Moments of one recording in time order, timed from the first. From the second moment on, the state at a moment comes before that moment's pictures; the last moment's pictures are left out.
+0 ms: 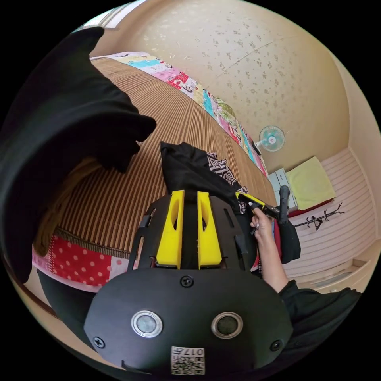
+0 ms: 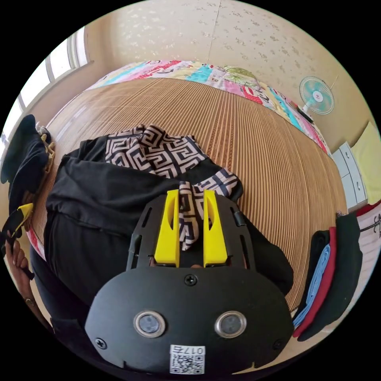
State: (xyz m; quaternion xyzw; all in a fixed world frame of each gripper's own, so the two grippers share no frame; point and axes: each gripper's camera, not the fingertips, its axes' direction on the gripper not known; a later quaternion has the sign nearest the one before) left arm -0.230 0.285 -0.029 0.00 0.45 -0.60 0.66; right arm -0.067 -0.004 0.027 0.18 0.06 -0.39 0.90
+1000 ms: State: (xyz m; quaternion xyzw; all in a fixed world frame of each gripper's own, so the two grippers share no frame) left arm -0.213 0.254 -0.036 -0.04 0.43 -0.52 0.74; right arm 0.166 -0.095 0.040 0.15 -0.38 -0.04 0.91
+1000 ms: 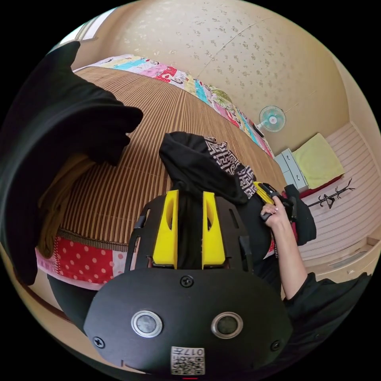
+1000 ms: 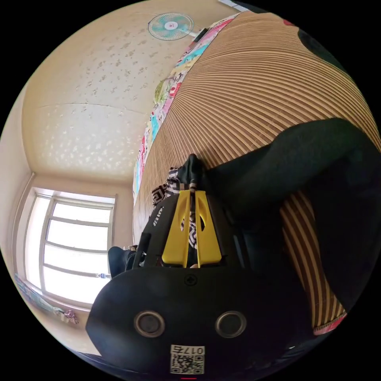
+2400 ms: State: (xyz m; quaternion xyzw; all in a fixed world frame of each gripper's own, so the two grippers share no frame) left arm -0.308 0.168 0.068 -0.09 0.44 -0.43 0.78; right arm 0.221 -0.074 0.041 0.18 -0.32 -0.10 0.93
